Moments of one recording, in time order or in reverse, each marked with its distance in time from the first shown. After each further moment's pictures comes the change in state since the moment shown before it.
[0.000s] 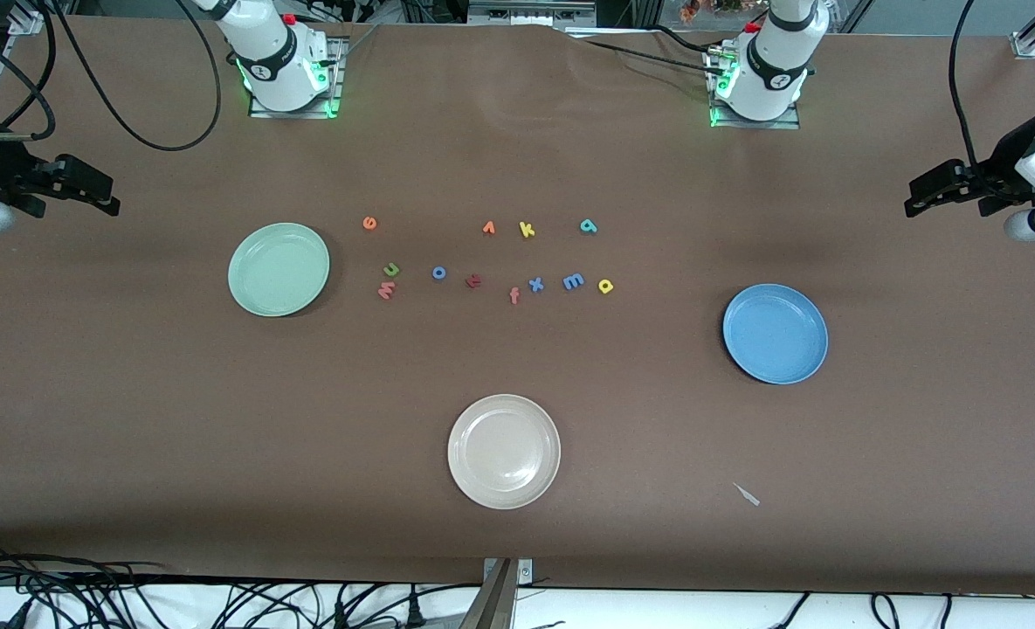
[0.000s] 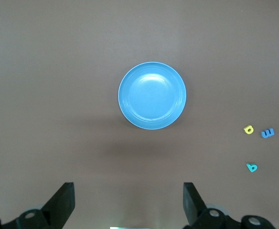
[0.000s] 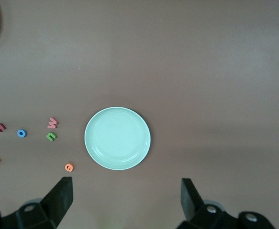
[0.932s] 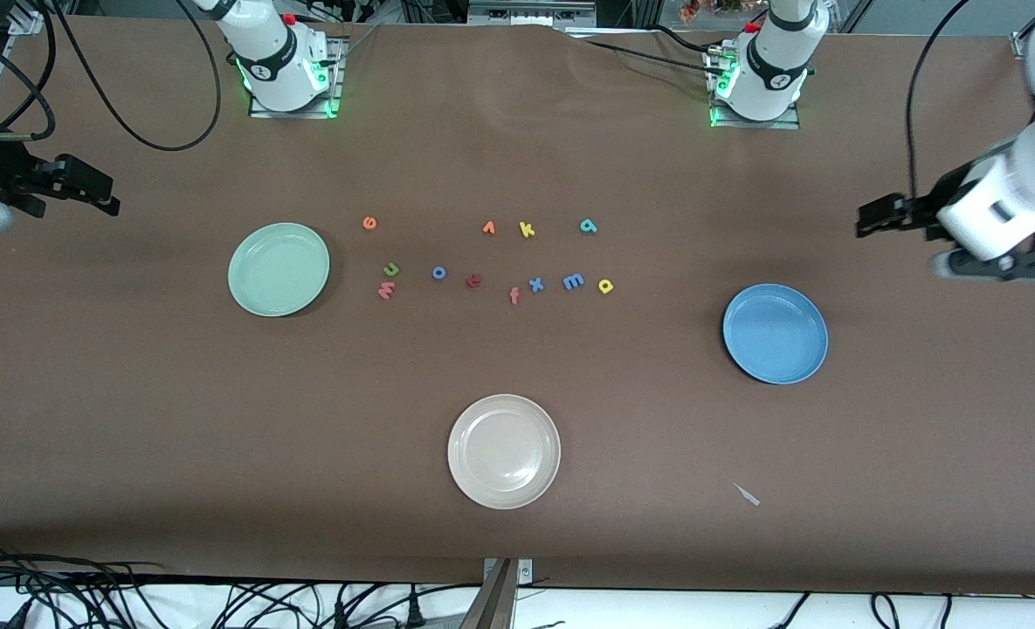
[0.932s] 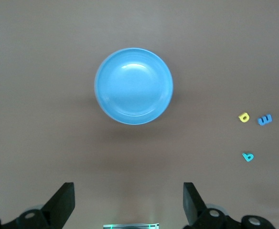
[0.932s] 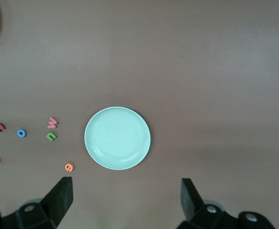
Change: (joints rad) left arm -0.038 0.128 -0.048 0.000 -0.027 0.024 -0.001; right arm 0.000 0.000 0.001 0.000 0.000 -0.001 0.000
